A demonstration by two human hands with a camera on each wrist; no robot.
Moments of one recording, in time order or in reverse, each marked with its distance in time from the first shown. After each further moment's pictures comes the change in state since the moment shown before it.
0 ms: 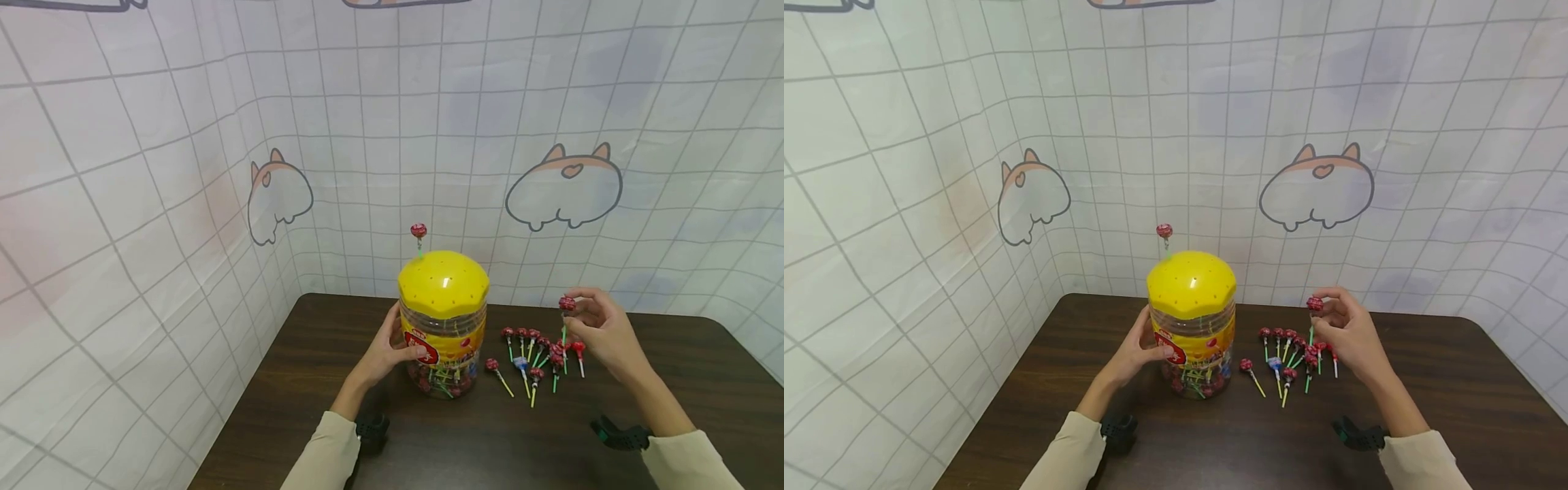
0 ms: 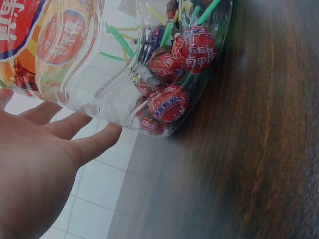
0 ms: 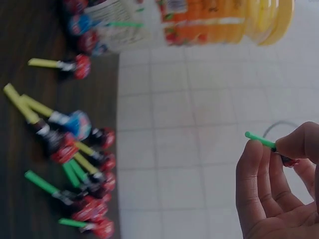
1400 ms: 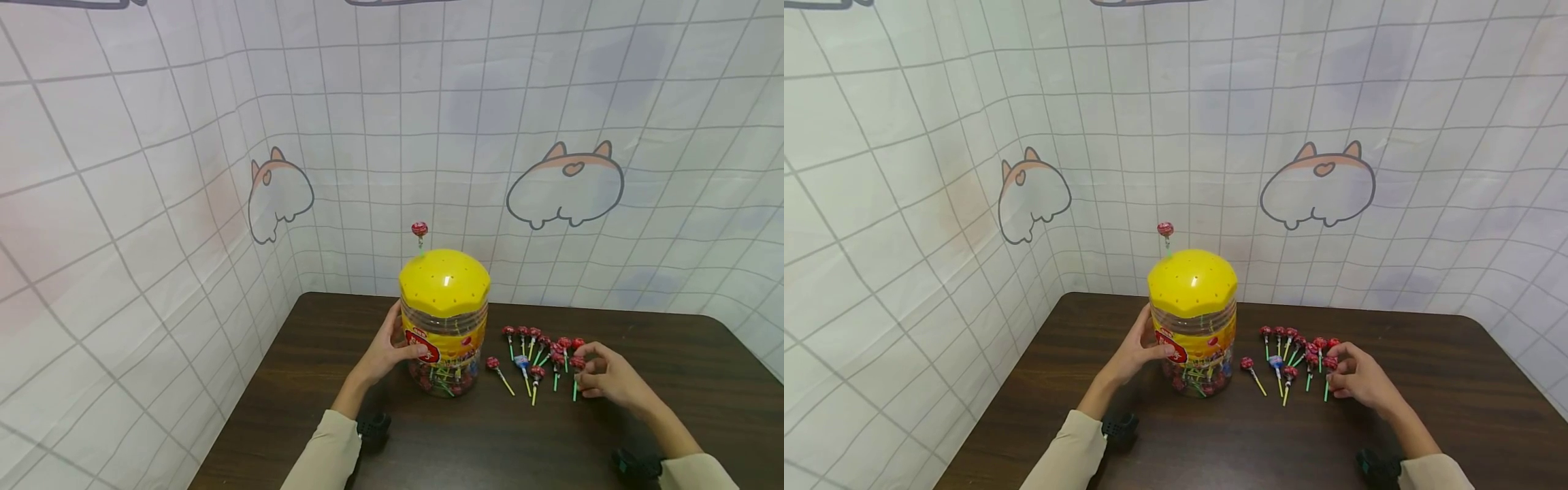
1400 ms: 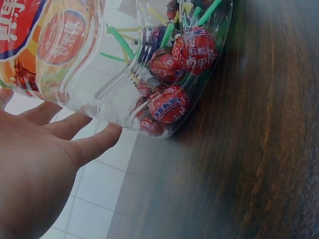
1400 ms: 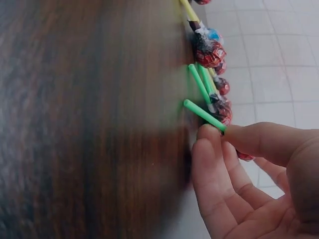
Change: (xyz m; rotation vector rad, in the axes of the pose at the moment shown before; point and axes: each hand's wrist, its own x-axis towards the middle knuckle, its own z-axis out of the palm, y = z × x) left_hand 0.000 -0.002 0.001 0.004 0.010 -0.003; right_hand -0.044 0.095 -0.015 0.015 -0.306 0.405
